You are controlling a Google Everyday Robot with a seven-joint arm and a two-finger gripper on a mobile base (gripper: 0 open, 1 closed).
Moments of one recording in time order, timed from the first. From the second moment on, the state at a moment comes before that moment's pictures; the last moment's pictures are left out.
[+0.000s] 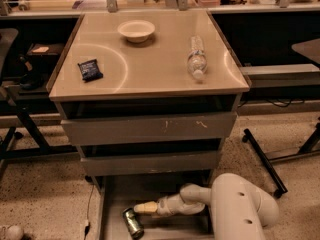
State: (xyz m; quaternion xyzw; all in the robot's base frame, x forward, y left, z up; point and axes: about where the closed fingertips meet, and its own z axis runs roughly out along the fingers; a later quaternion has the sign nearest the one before) arm 0.512 0.061 0.139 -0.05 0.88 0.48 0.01
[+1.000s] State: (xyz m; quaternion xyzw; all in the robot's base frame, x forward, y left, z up) arm 0.534 0.044 0.193 -0.04 0.88 0.47 0.06
